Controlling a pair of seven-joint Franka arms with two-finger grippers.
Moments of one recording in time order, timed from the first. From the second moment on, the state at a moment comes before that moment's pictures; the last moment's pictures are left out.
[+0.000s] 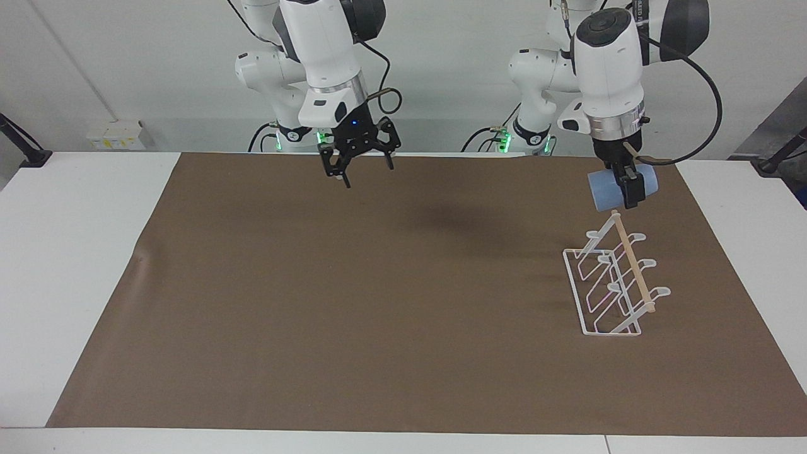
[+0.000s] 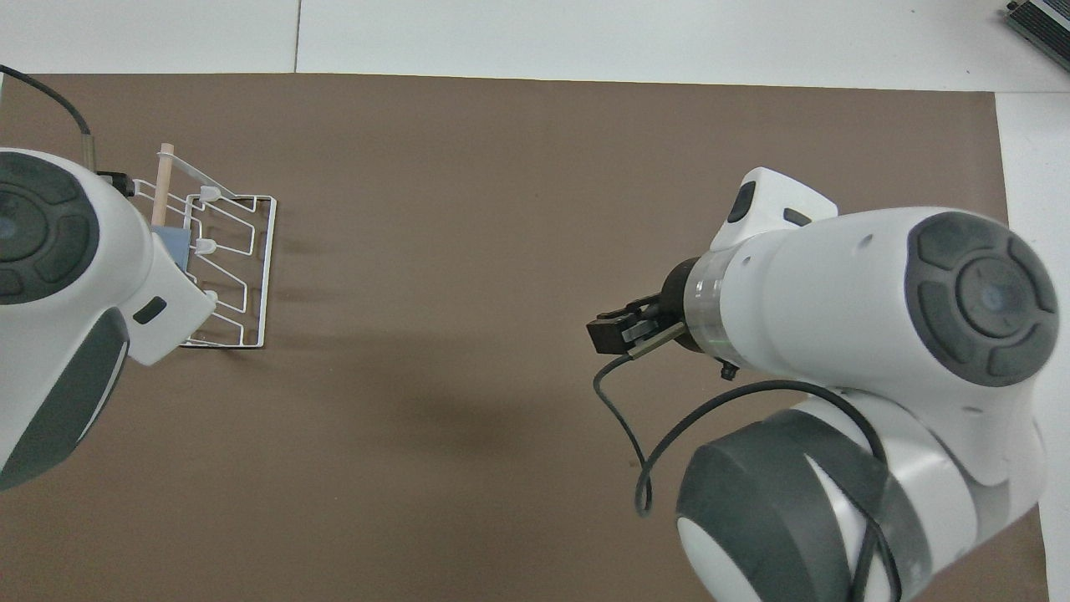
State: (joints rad) left arm -0.31 -0.04 -0.02 -1.78 0.58 1.75 1.19; right arm 0.29 -0.05 0.13 -1.74 0.04 1.85 0.06
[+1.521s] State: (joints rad) left arm -0.45 0.11 -0.03 -1.77 0.98 1.65 0.94; right arm 0.01 -0.25 0.04 -1.93 -0.02 1.71 0.12
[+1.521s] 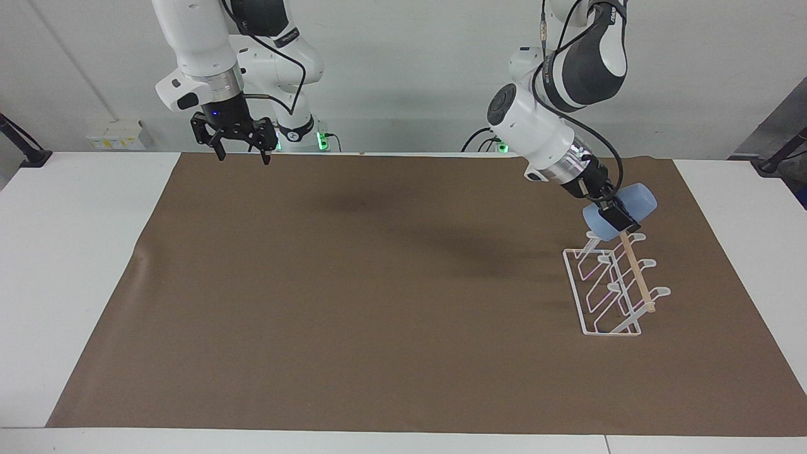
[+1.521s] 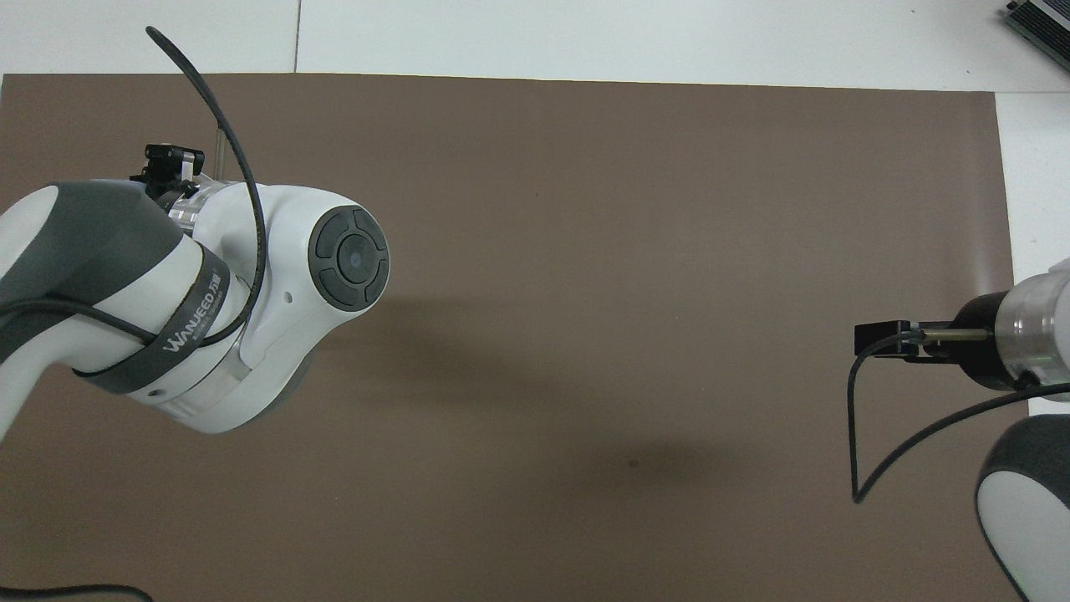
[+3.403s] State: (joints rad) left arm -0.40 0.42 -0.01 -1.50 1.13 1.53 0.79; right arm -0.02 -0.28 0.04 -1.88 -0.02 1.71 0.06
